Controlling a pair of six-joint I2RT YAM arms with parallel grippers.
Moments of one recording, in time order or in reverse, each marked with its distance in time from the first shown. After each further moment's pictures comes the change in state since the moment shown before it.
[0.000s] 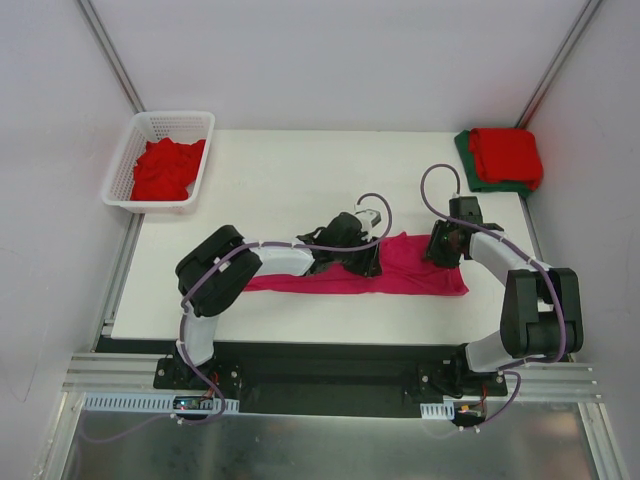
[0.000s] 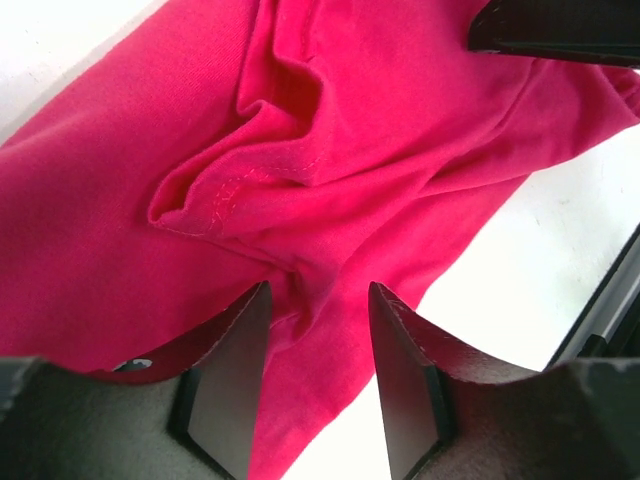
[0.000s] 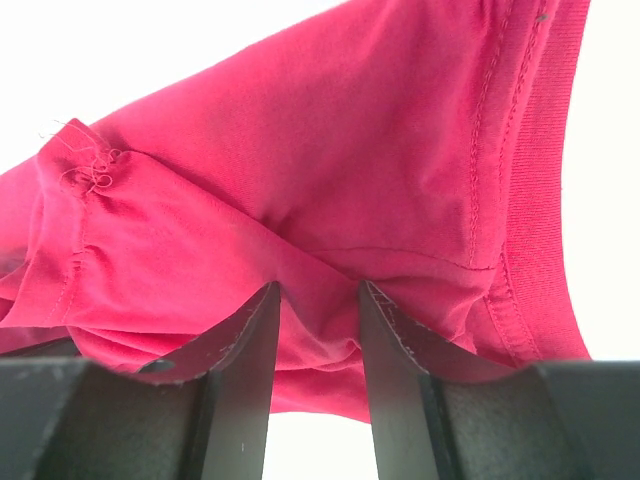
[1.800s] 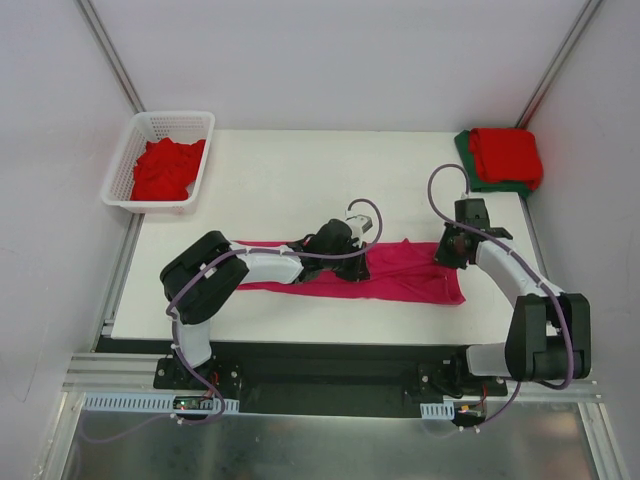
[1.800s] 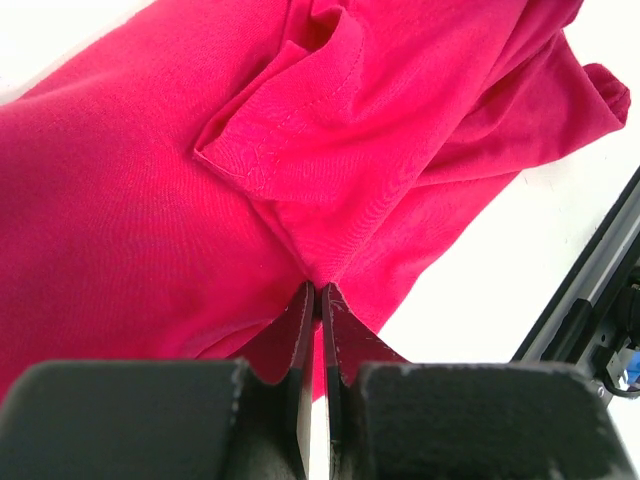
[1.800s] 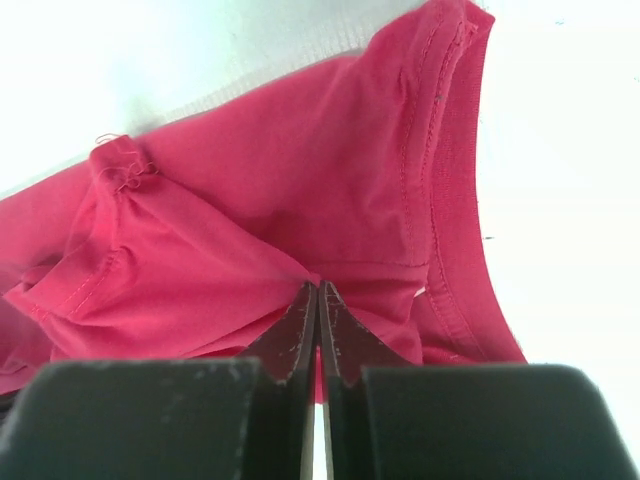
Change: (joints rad) left arm 0.000 -0.094 -0.131 0.043 0.008 -0.025; right arm 0.000 -0.124 -0.017 -0.080 0.084 0.015
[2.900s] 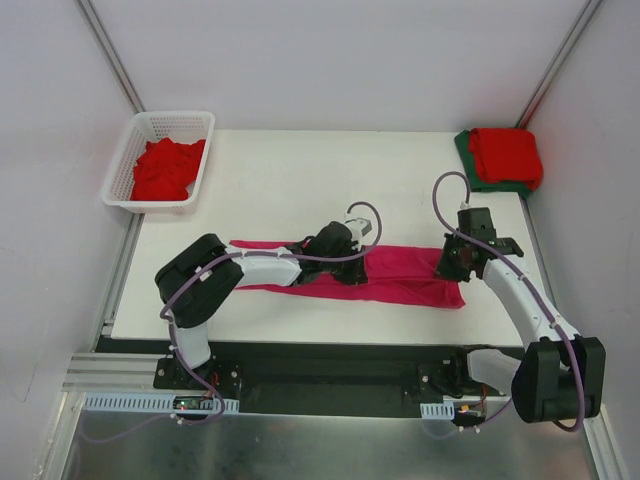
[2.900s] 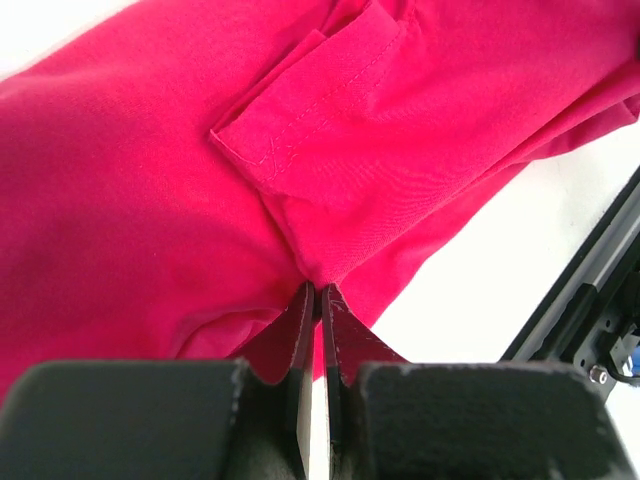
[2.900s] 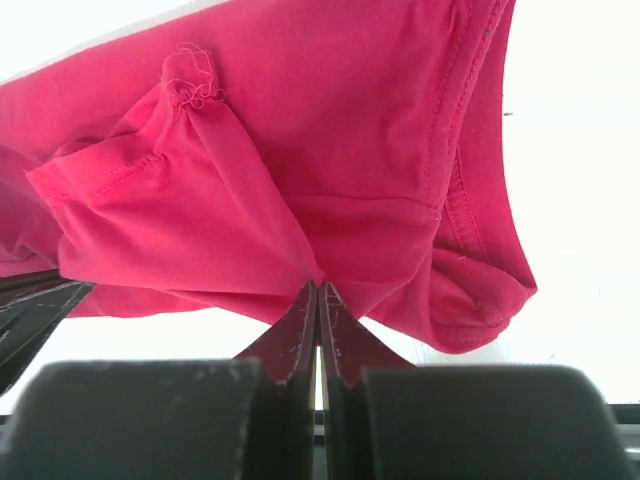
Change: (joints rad) left arm -0.019 -0.026 -0.012 -0.048 -0.022 0.001; right arm 0.036 -0.207 -0.017 -0.214 -0.057 -0.012
